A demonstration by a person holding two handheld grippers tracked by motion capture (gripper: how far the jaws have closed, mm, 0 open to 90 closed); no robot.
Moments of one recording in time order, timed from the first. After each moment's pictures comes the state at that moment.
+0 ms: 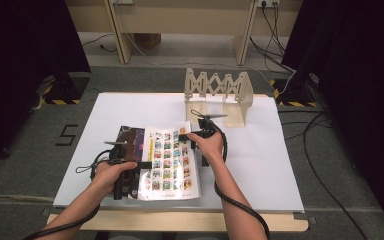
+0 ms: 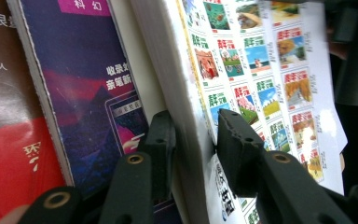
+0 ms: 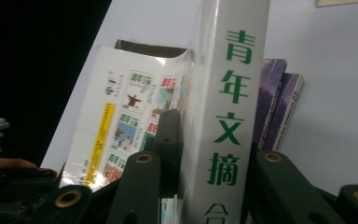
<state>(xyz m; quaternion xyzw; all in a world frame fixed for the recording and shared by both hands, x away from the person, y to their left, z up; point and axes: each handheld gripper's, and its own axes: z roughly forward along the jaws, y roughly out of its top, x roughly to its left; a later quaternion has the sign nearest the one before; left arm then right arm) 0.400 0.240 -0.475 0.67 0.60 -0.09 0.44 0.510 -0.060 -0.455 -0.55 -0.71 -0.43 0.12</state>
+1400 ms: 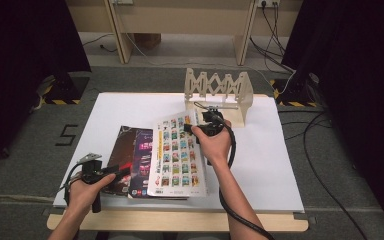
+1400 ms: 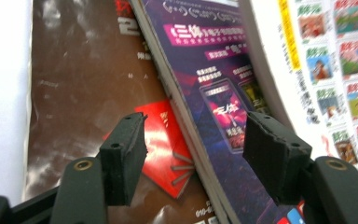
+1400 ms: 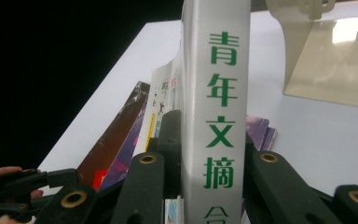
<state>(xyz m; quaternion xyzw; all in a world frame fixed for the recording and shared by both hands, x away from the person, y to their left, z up) 0.346 0.292 -0.471 0.67 0.58 0.08 0.45 0.459 -0.069 -0.370 -0.51 -0.72 -0.48 -0.02</state>
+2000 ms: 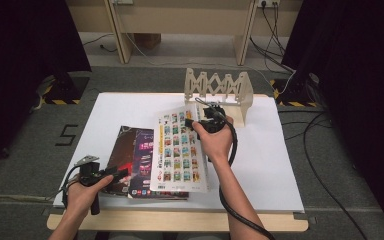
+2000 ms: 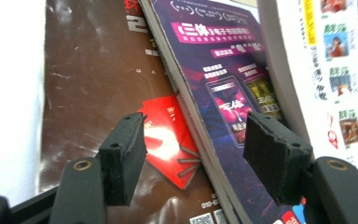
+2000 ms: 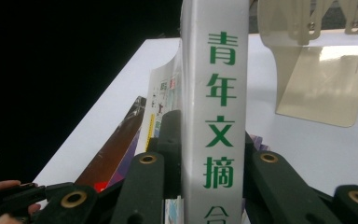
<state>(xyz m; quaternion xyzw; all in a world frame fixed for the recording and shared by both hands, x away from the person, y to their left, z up) 0.342 0.296 -0.472 0.66 0.58 0.09 0.46 0.457 -0.071 -0.354 -0.50 -0.71 -0.49 -0.05</state>
